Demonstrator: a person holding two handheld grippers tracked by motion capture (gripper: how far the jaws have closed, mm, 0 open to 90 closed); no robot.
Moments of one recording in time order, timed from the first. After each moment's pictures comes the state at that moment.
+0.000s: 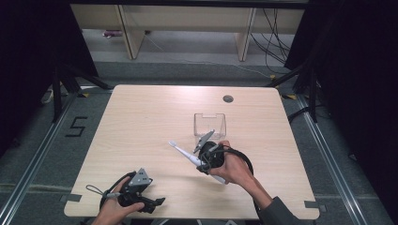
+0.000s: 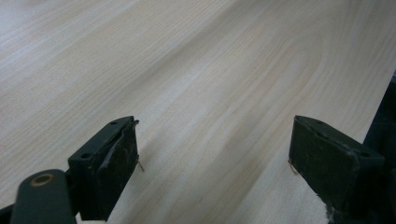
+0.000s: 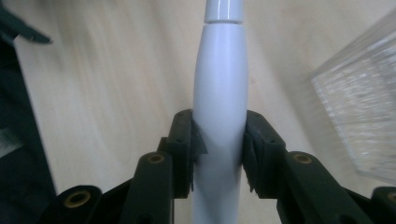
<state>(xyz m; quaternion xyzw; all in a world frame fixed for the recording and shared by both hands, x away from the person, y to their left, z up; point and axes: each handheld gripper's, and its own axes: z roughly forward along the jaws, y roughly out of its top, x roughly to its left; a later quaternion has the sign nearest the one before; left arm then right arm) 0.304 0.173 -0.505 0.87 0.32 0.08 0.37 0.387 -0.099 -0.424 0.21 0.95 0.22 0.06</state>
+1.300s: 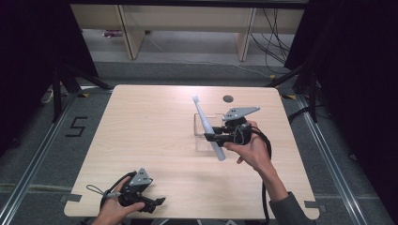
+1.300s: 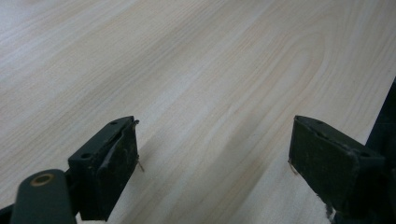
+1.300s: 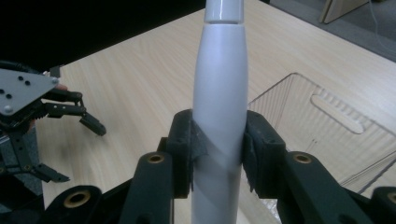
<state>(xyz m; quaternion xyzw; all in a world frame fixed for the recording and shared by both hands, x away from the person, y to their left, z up) 0.304 0.172 -0.506 0.87 0.32 0.08 0.36 0.412 -0.158 -0.362 0.27 0.85 0.45 0.09</state>
